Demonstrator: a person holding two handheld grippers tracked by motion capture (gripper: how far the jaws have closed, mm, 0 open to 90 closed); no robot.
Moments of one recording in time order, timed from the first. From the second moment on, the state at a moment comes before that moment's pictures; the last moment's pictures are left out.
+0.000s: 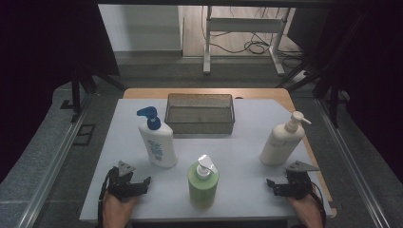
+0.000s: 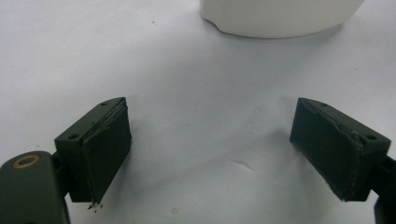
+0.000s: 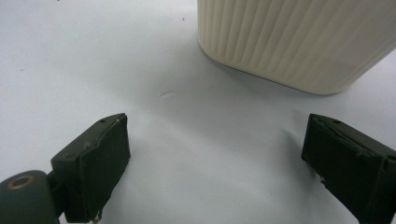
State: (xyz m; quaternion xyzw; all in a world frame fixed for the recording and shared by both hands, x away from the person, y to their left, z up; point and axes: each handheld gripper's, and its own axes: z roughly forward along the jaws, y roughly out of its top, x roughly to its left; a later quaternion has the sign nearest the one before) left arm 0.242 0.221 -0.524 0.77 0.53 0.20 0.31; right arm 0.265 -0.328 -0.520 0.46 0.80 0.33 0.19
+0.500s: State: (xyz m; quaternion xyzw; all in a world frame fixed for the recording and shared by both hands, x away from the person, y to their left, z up) left arm 0.242 0.220 -0.524 0.76 0.53 0.20 0.31; right arm 0.265 -0.328 -0.520 0.46 0.80 0.33 0.19
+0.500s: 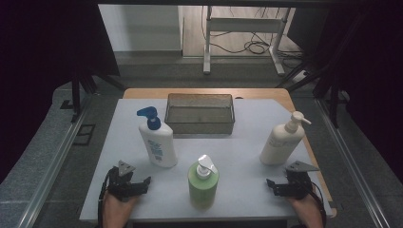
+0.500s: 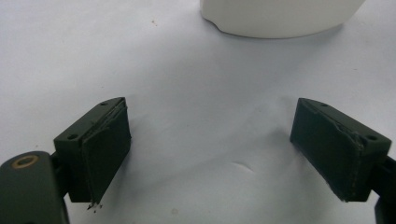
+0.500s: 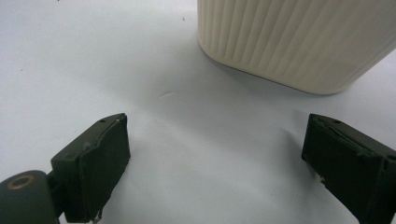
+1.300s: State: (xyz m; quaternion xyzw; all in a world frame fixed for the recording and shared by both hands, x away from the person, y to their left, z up) left arm 0.242 0.221 -0.524 0.76 0.53 0.20 0.31; right arm 0.265 -0.329 -0.519 0.46 0.80 0.33 0.19
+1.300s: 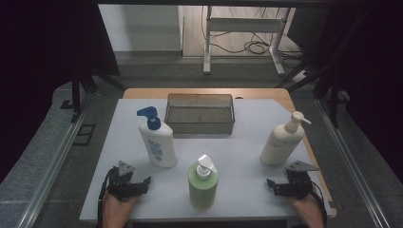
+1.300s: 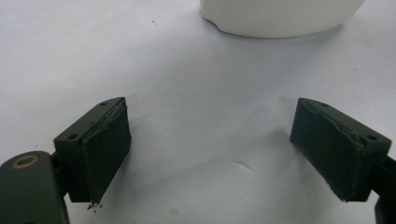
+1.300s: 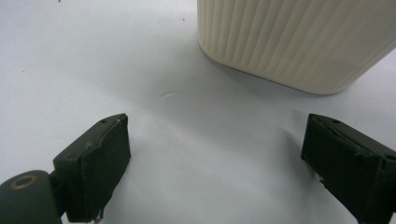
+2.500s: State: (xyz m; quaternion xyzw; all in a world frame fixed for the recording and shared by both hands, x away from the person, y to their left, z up) left arm 0.242 0.221 -0.524 0.76 0.53 0.20 0.31; right arm 0.281 -0.372 -0.503 0.50 0.78 0.33 0.20
